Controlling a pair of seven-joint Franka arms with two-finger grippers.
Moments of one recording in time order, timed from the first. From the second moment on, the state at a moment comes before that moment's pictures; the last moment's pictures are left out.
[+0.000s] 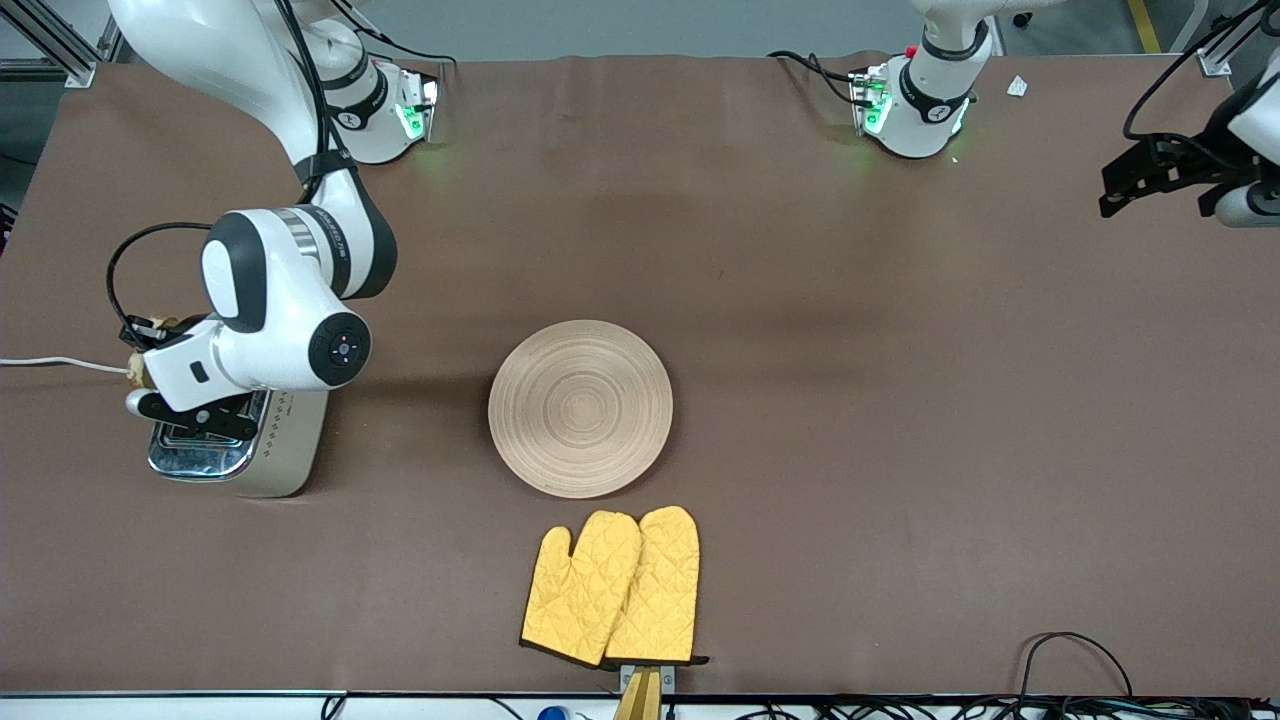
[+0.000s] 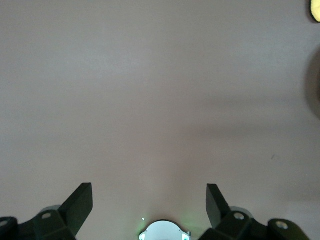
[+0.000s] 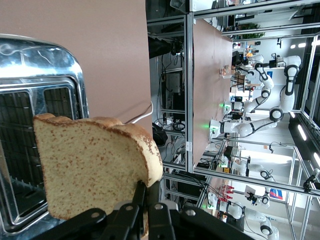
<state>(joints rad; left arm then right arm) 0.09 -0.05 -0.19 -1.51 0.02 1.40 -0.03 0.34 0.42 -0.04 -1.60 -0.93 1.37 0.58</state>
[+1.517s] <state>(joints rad) 0.09 -0.01 -0.19 -1.53 0.01 1.40 -0.03 0.35 0.48 -0.03 -1.58 -0.87 1.41 0.62</state>
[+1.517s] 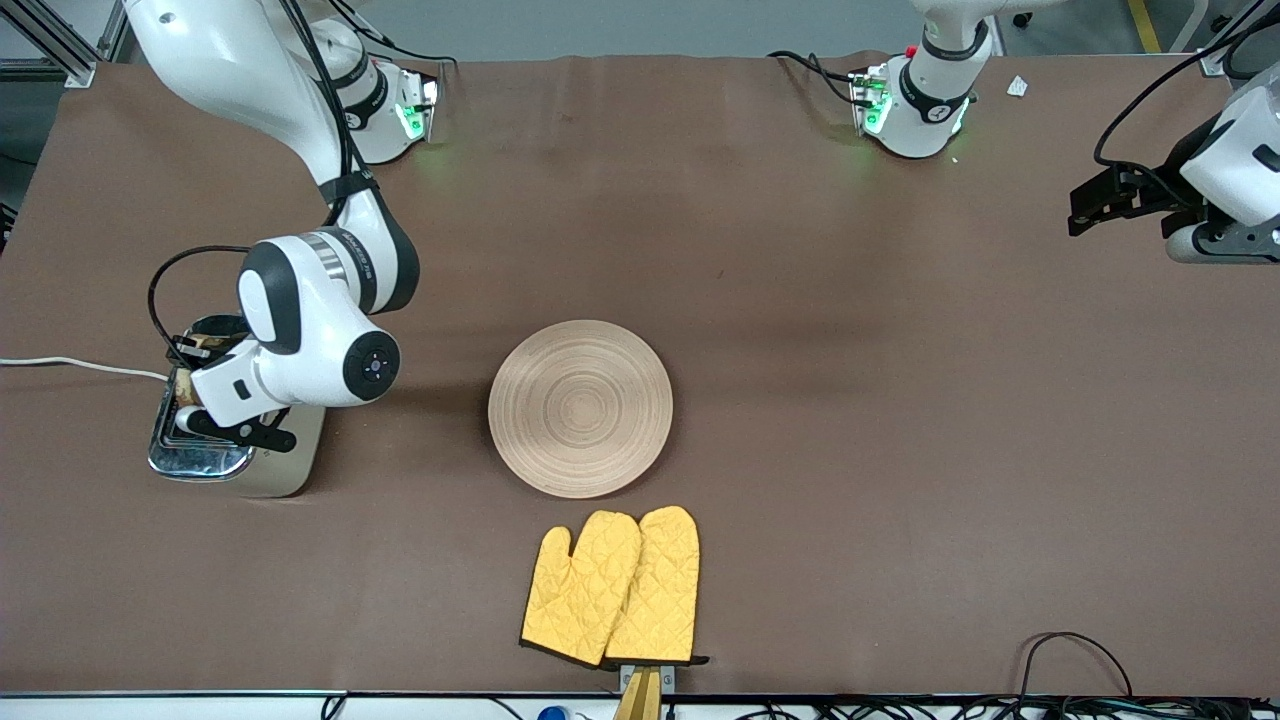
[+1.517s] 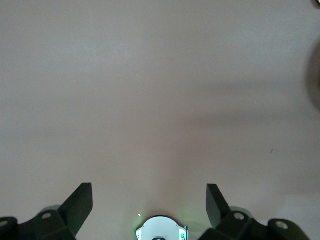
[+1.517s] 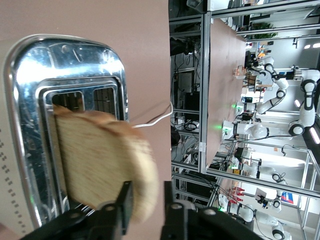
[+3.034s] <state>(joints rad) 0.09 -0.01 -0.19 -1.52 0.01 1.41 -0.04 0.15 0.20 -0.04 -1.39 -0.25 1.42 0.36</state>
